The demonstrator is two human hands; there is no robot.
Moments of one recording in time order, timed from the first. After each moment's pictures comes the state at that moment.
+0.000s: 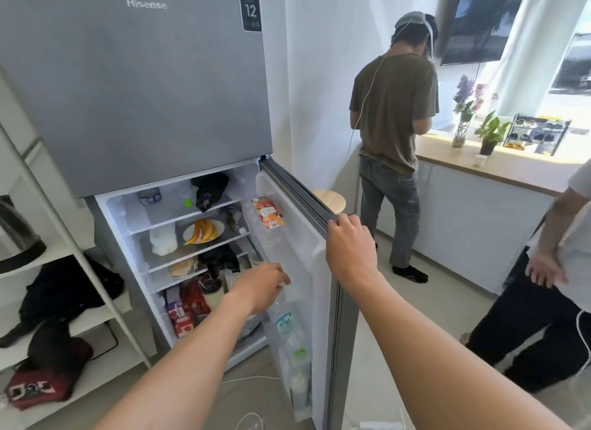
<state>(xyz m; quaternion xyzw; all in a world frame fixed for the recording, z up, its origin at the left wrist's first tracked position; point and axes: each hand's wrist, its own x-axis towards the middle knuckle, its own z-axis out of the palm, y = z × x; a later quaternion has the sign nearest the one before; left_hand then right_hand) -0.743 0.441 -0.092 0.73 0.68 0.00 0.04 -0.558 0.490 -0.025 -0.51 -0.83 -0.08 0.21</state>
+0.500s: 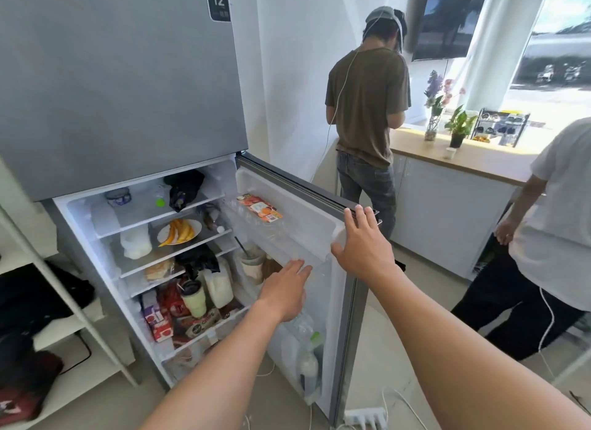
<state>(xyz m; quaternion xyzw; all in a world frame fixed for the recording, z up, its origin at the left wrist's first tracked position) -0.664 0.467 -0.116 0.74 0.67 0.01 0.06 -0.497 0.519 -0.042 -0.58 -0.80 0.02 0.15</state>
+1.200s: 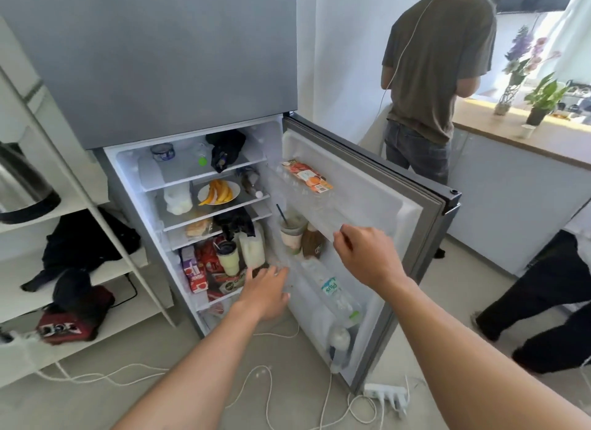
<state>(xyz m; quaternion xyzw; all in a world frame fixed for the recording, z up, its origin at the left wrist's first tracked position) -0.773 0.426 -0.182 0.63 0.76 -0.03 0.15 -0.582 0.509 -0.095 -0.45 -0.86 0.07 0.23</state>
